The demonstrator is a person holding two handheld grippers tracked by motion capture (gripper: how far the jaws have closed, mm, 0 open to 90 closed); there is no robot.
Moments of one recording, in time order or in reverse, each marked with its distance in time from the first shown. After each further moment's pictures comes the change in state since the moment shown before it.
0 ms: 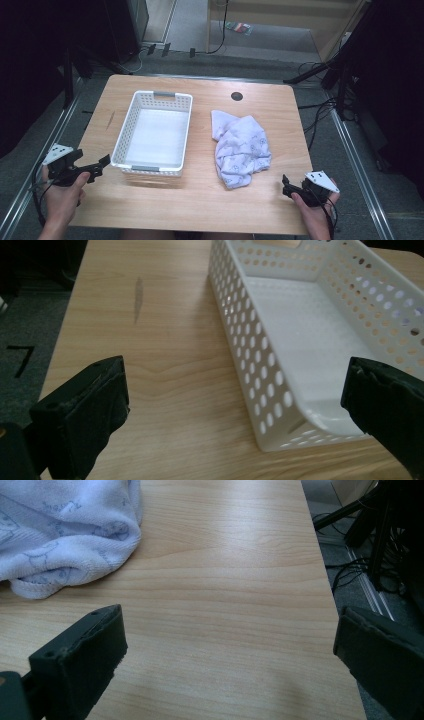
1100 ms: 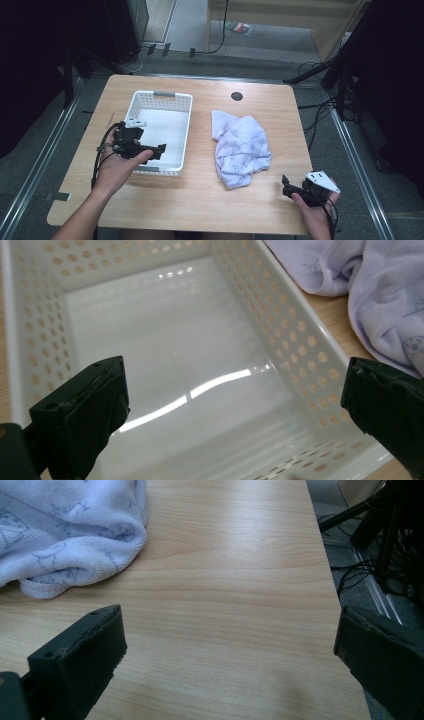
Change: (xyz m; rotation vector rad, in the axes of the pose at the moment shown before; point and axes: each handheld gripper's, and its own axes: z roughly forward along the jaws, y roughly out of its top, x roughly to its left) left arm -0.137 0.076 0.060 0.268 -0.099 0.251; right arm -0.001 0.000 0.000 -0.006 0.022 0.002
